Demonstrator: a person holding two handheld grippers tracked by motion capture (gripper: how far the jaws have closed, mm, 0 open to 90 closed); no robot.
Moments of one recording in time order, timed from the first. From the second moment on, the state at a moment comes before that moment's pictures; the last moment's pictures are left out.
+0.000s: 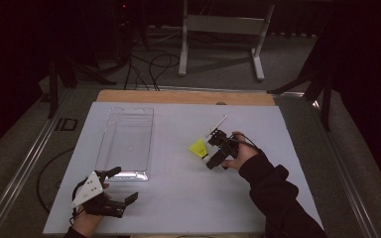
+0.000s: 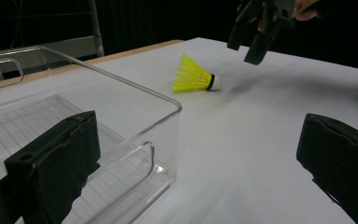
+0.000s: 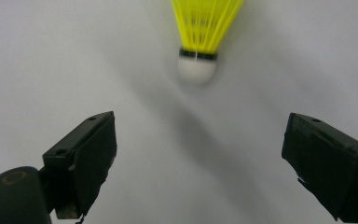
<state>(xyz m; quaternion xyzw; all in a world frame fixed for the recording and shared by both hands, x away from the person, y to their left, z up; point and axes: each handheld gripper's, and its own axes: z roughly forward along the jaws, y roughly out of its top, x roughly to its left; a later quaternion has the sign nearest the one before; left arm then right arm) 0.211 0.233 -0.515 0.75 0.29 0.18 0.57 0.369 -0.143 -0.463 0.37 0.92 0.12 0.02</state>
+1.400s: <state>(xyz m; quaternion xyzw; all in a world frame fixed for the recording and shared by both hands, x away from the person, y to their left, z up) 0.212 0.233 -0.515 0.75 0.28 0.18 0.57 0.395 -0.118 -0.499 0.42 0.90 0.11 0.00</state>
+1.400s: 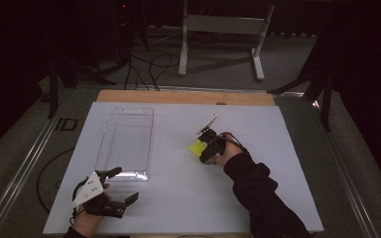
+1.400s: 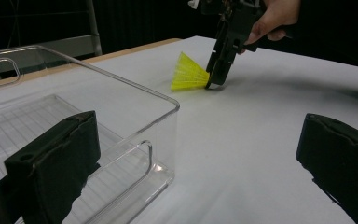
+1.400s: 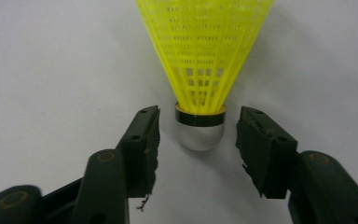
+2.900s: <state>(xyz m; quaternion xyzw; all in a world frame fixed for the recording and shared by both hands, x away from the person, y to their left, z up) 0.212 0.233 -0.515 0.75 0.28 0.18 0.57 0.384 -0.144 -0.490 0.33 0.94 0.08 -0.03</state>
